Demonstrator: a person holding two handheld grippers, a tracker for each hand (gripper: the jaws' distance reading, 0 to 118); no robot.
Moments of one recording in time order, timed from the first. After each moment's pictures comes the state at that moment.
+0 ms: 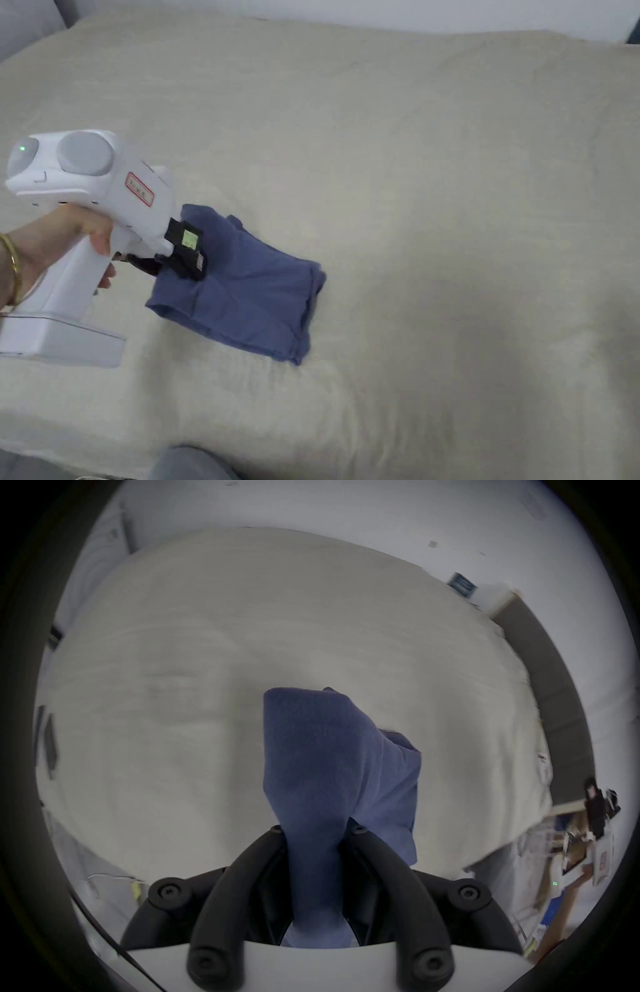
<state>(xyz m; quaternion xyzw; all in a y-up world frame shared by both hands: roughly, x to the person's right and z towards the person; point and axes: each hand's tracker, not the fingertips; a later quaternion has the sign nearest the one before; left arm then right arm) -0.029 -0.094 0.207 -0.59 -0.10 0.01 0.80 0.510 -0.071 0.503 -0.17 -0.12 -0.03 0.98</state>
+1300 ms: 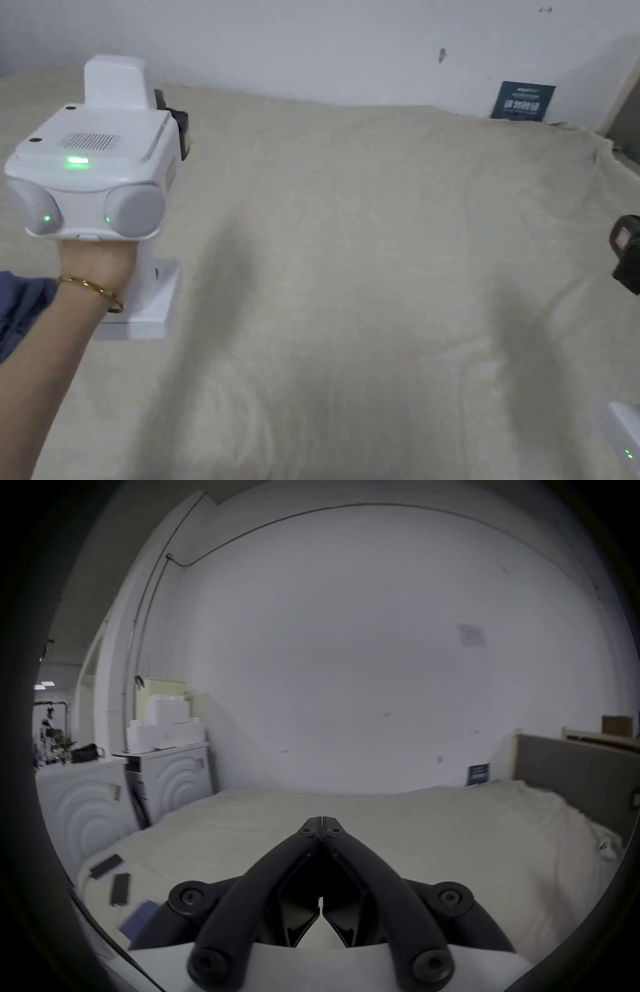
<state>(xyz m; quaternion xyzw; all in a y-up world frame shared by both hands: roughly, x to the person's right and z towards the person) 0.129 0.005 0.321 -0.03 -0.05 -0.02 1.00 0.537 -0.024 0.500 -0.09 -0.13 -0.02 0.99</state>
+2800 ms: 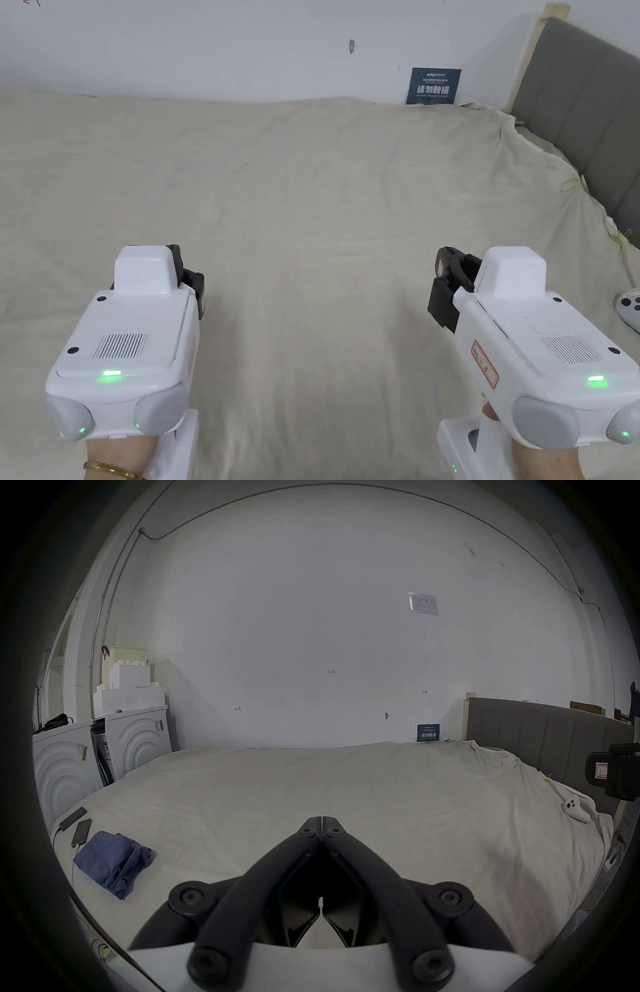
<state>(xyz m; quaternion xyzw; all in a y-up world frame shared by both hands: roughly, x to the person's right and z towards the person) 0.209 -0.115 0.395 -0.10 -0.11 -0.03 0.99 0.487 -0.075 0.513 -0.11 -0.11 -0.02 0.99</state>
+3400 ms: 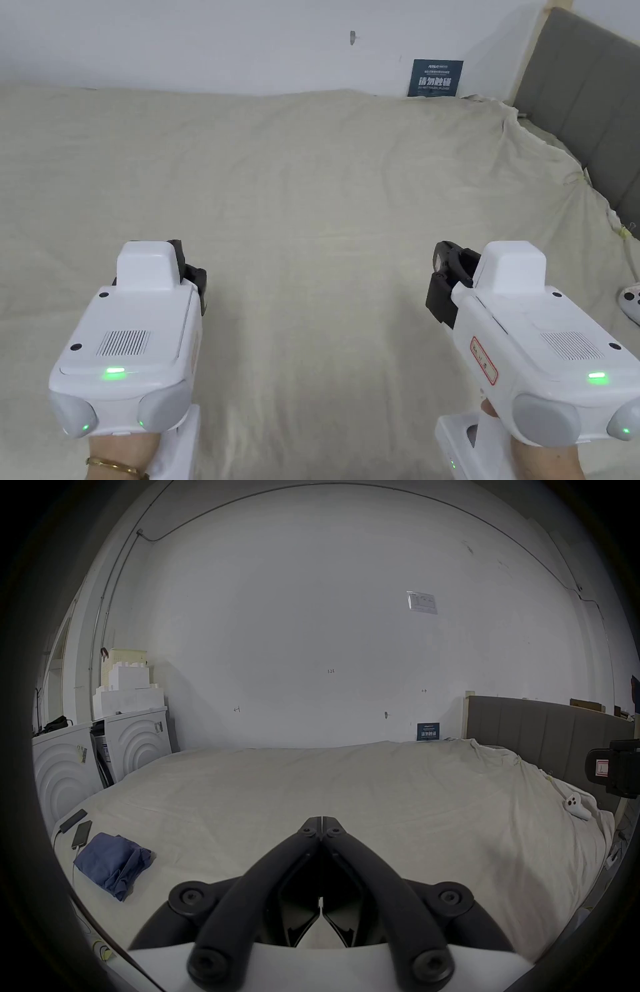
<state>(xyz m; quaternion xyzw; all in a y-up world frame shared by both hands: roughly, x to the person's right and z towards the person) 0.211 -0.116 0.395 -0.10 -0.11 -0.04 0.99 0.493 -0.083 0.508 -0.11 -0.11 -0.02 0.99</state>
